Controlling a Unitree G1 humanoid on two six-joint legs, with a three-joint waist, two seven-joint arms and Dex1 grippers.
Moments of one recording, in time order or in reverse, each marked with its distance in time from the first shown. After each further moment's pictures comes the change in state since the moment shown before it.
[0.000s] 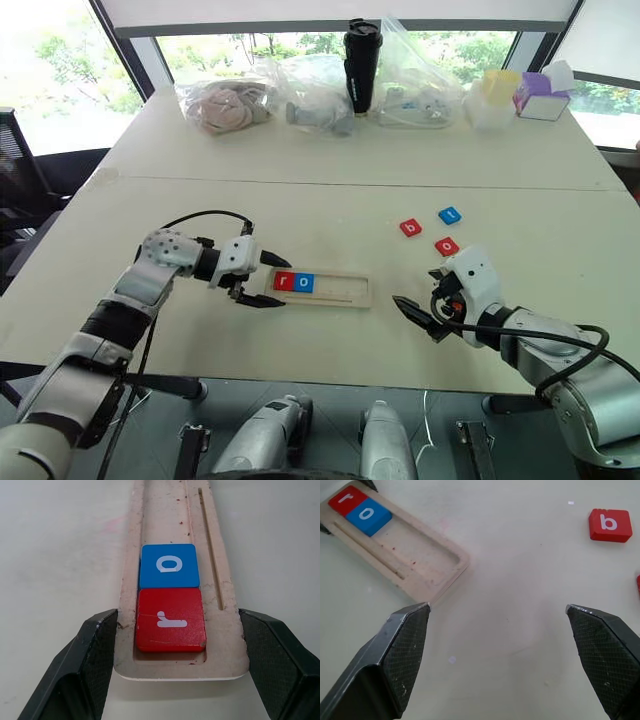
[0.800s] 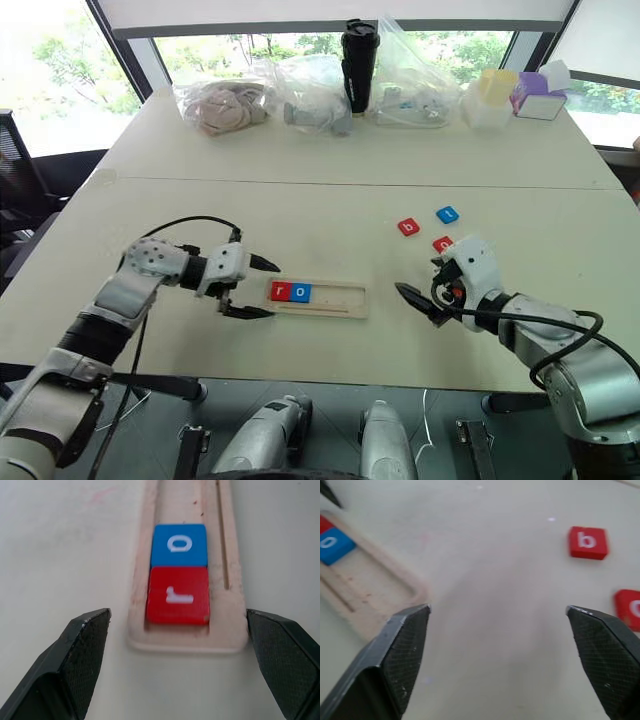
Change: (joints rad) left arm 0.069 0.125 0.044 -0.154 -0.064 0.192 0.026; right arm -0.109 0.014 0.027 0.116 -0.073 -0.059 -0.001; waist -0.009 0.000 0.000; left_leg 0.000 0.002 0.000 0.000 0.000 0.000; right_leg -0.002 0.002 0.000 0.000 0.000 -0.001
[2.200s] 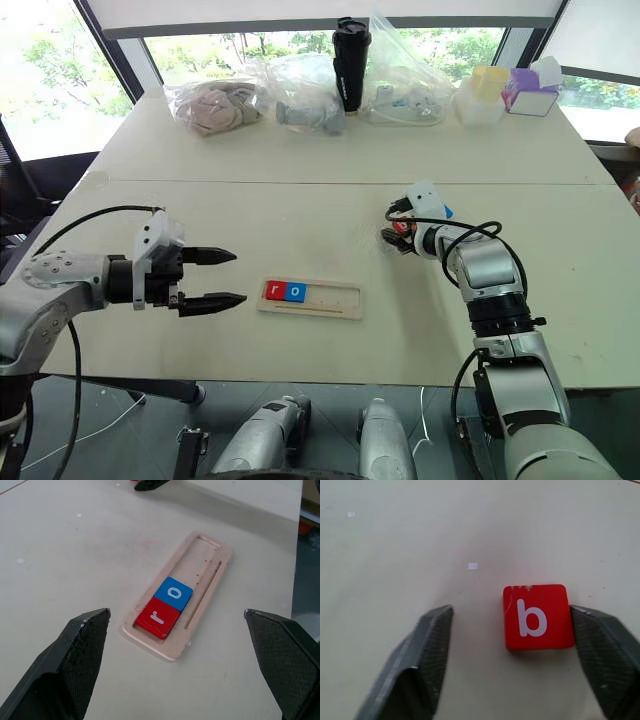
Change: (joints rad) left arm 0.279 0.189 0.303 -0.619 -0.445 0.670 0.287; right arm -0.628 0.242 0.252 0.760 -0.369 0.005 -0.032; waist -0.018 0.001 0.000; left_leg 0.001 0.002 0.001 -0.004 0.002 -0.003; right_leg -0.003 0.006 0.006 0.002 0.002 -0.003
